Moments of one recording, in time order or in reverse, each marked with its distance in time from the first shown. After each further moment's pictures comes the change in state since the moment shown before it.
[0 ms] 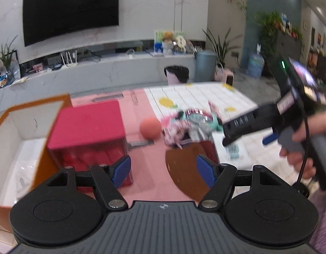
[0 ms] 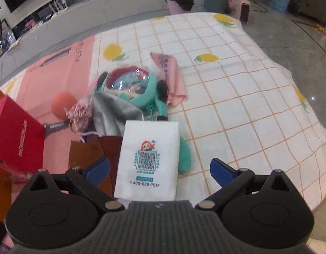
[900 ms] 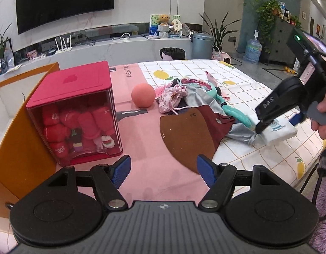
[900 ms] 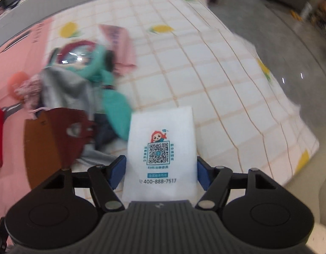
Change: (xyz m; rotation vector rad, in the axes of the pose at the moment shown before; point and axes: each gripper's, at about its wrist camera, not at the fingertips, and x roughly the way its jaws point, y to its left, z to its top) left arm 0.011 -0.006 -0.033 -0.003 0.071 -0.023; right arm 0.004 -0.046 -0.015 0.081 0.121 -0.190
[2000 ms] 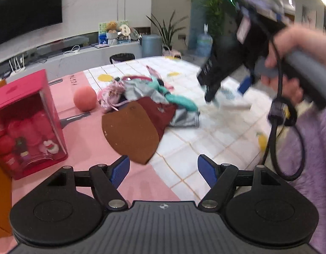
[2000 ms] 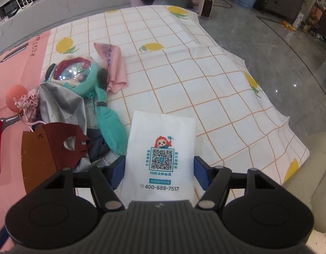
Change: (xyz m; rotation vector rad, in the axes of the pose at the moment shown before) left arm 0.012 -0.045 -0.026 0.202 -0.032 -0.206; right arm -0.022 -0.003 -0.002 -0.025 -0.111 -0.028
